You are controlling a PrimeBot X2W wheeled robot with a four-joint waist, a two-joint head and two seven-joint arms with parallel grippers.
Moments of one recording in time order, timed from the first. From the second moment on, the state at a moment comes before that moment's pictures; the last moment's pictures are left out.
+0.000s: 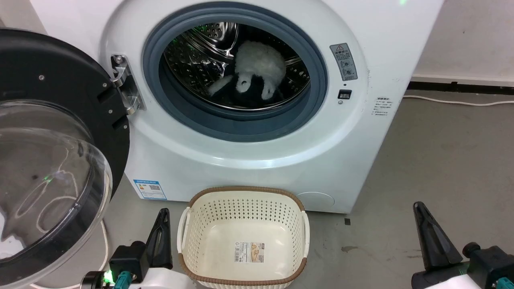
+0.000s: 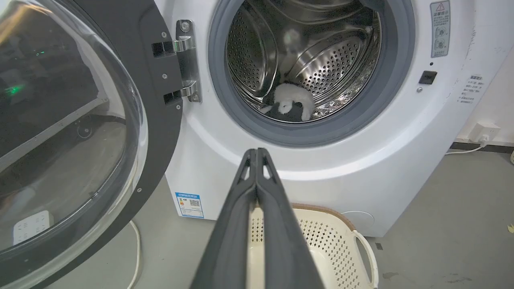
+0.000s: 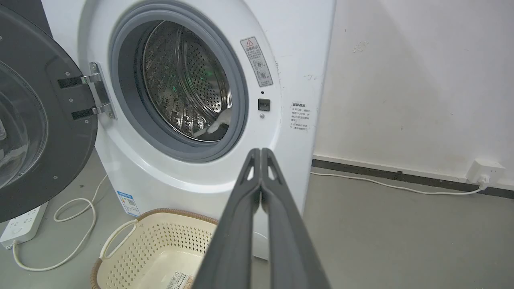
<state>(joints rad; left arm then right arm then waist) 0.02 0.05 -0.08 0.11 -0.15 0.05 -0.22 0.10 -0.07 -0.04 -0.06 0.07 0.13 -0.22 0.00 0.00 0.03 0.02</state>
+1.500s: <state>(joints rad) 0.02 0.05 -0.05 0.06 -0.08 0.03 -0.12 0.06 -0.06 -0.02 -0.04 0.04 0.13 -0.12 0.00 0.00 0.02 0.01</state>
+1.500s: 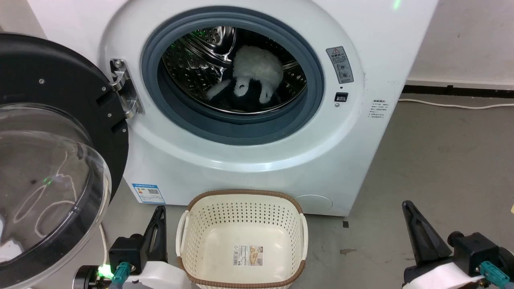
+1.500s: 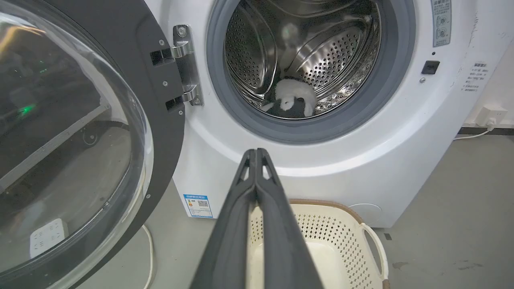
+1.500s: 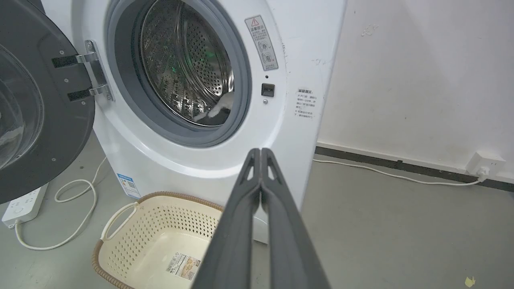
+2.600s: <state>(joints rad) 0.02 0.05 -0.02 0.03 -0.04 0.01 -0.05 0.03 -0.06 -0.01 -0.02 0.02 0.13 -0.05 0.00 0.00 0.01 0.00</state>
